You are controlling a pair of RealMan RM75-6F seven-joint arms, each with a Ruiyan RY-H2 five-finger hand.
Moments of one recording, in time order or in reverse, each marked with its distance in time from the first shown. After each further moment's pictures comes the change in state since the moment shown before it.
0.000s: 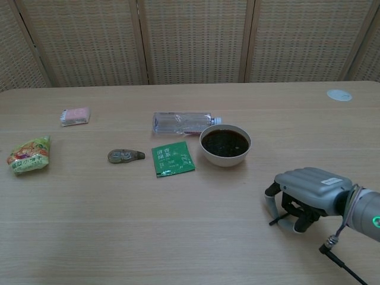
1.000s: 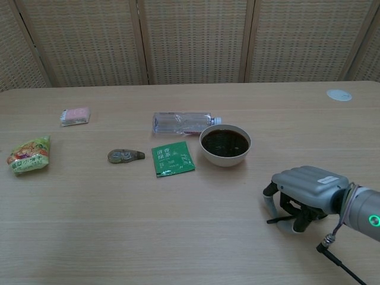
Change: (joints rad) left arm -0.008 0.000 0.001 -0.004 0.003 -0.012 0.003; right arm 0.001 -0.004 0.025 -0.008 -0.016 0.001 -0.042
